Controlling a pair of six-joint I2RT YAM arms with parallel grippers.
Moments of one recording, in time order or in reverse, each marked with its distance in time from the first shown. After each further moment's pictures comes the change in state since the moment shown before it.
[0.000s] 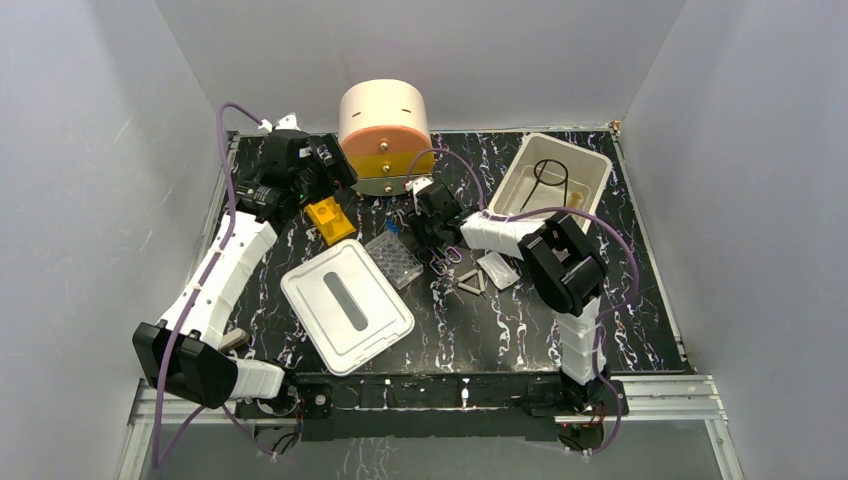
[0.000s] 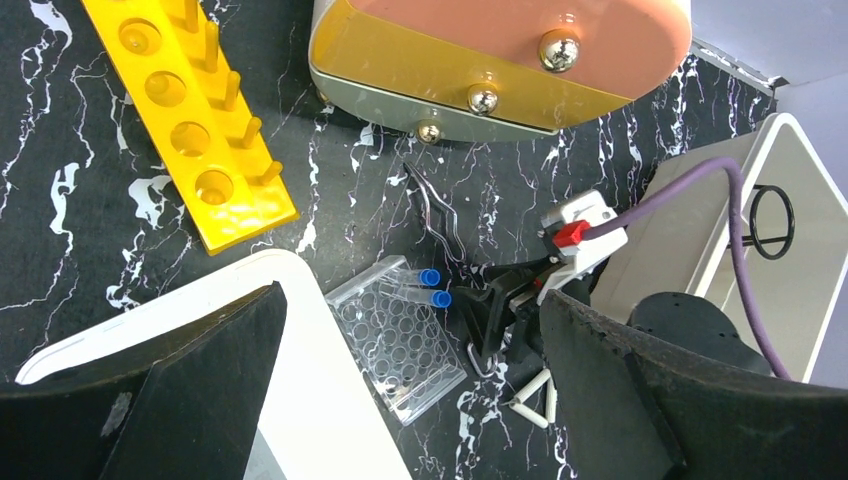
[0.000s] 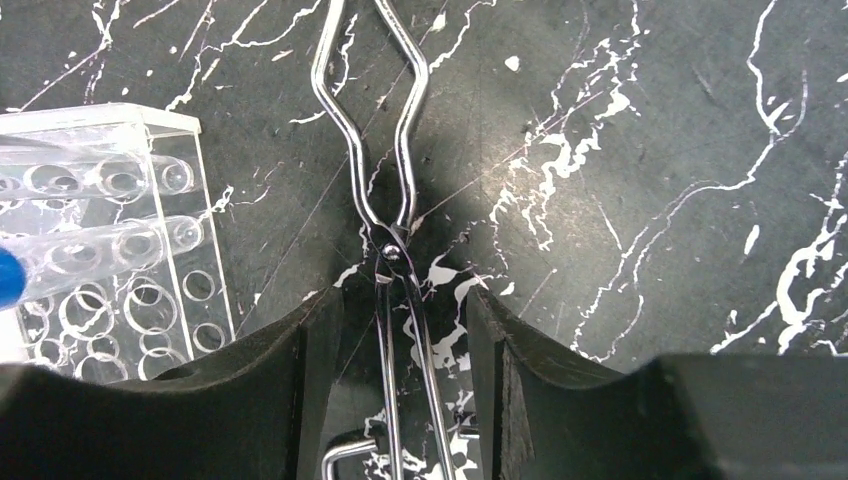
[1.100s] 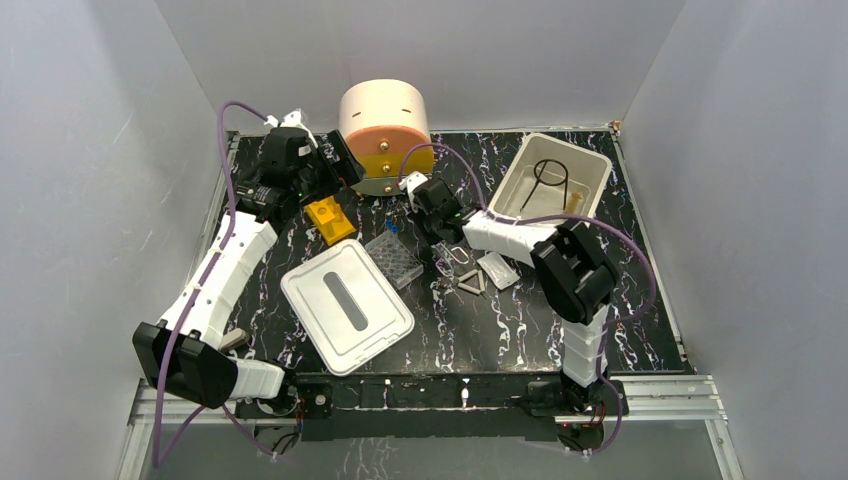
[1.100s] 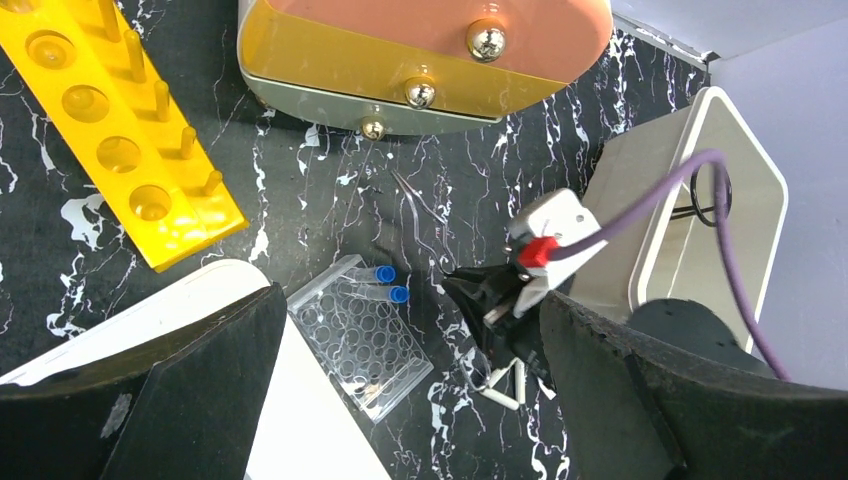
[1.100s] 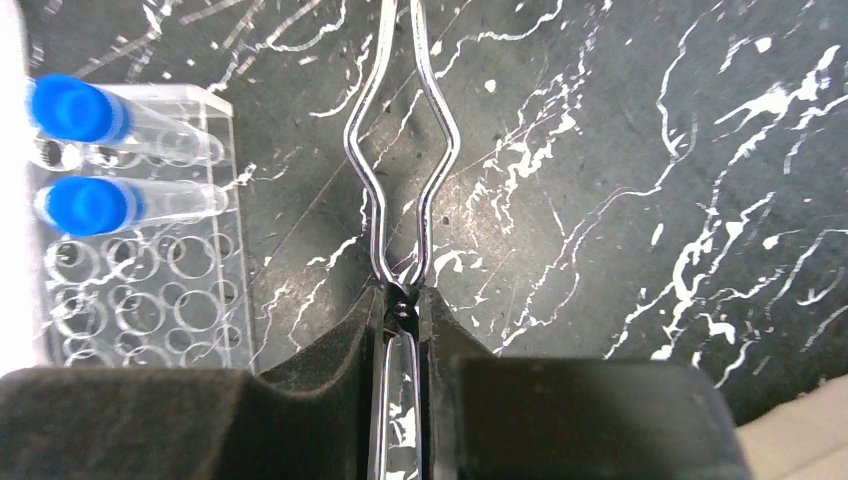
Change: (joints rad) left arm 0.000 0.000 0.000 0.048 0.101 0.003; right arm 0.035 -0.038 0.021 -0.063 0.074 -0.123
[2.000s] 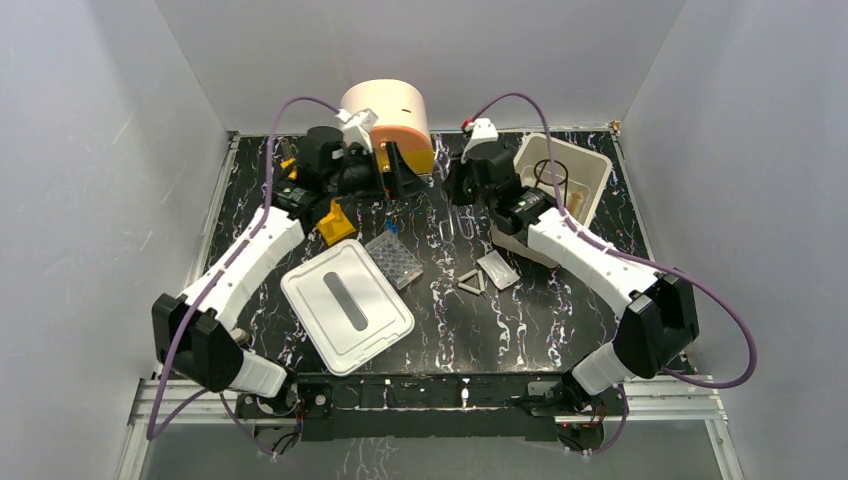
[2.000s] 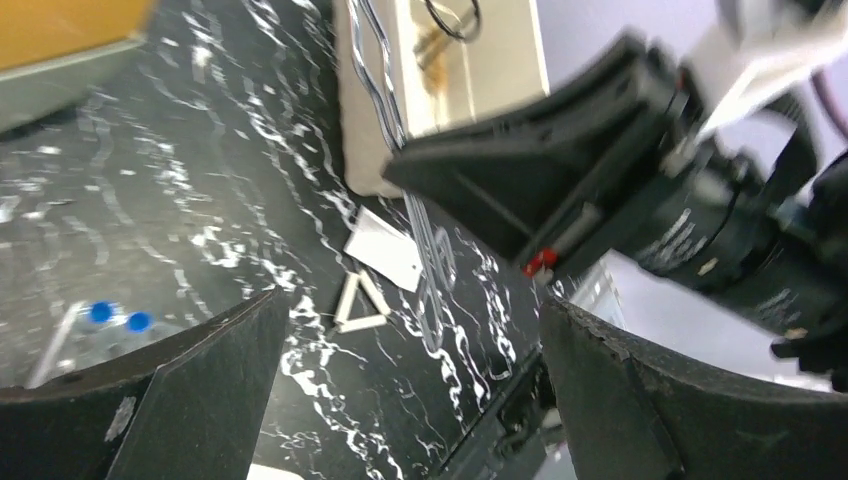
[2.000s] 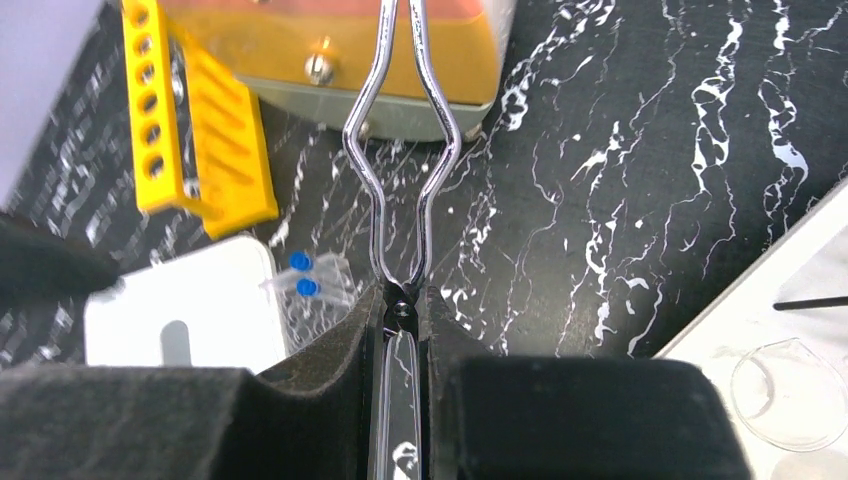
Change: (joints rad) left arm -0.119 0.071 -0.028 0.248 0.460 0.056; right arm -0.078 -0.473 -0.060 -0.025 0.022 0.341
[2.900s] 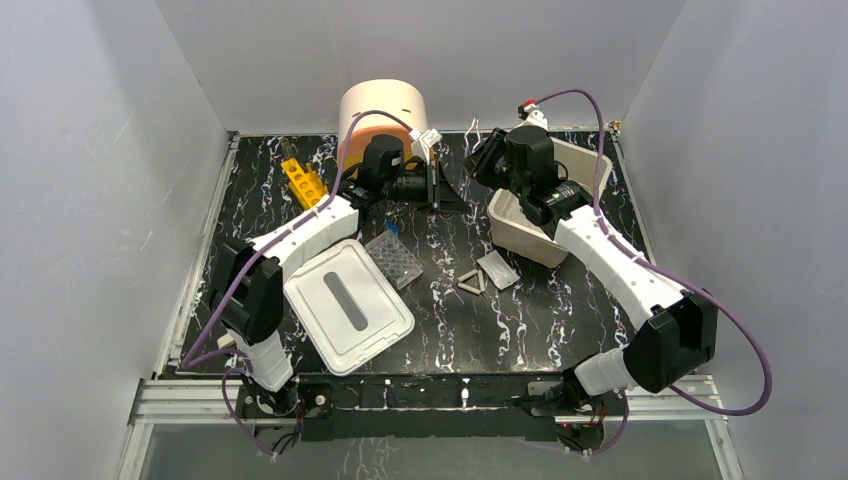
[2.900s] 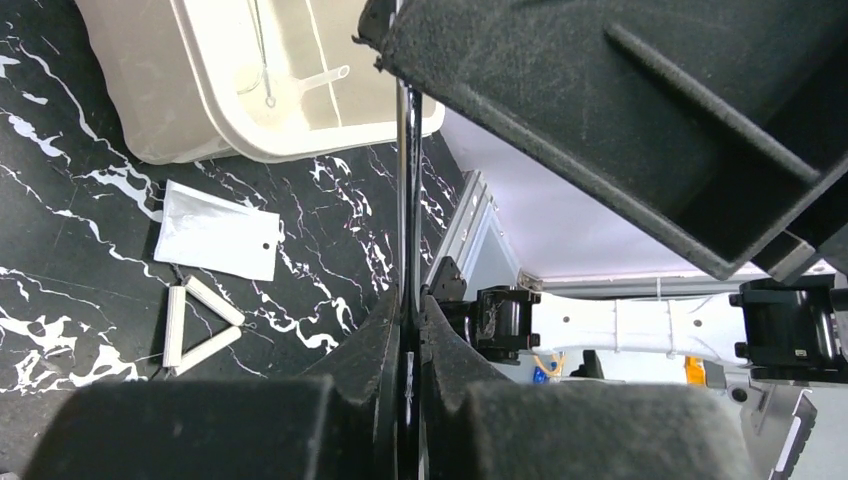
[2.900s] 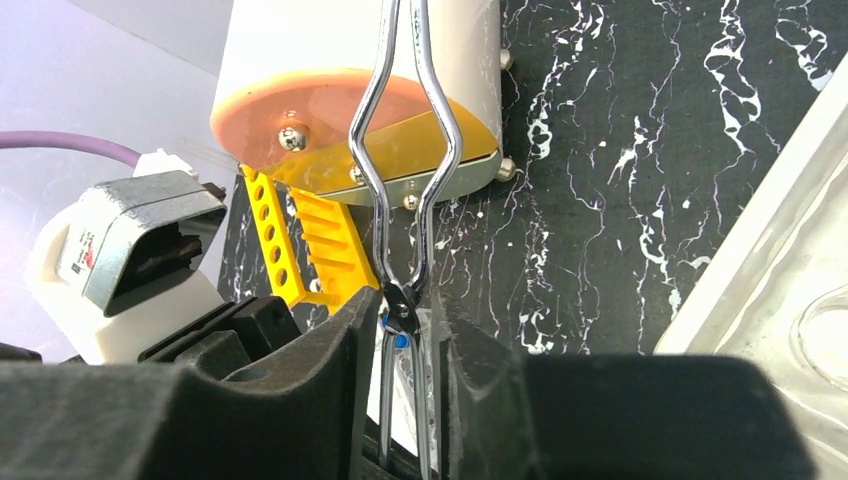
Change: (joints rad) left arm -0.170 0.339 0.055 0.310 0.302 -0.209; right arm -0.164 -0.091 0.020 -0.011 -0.077 0.392
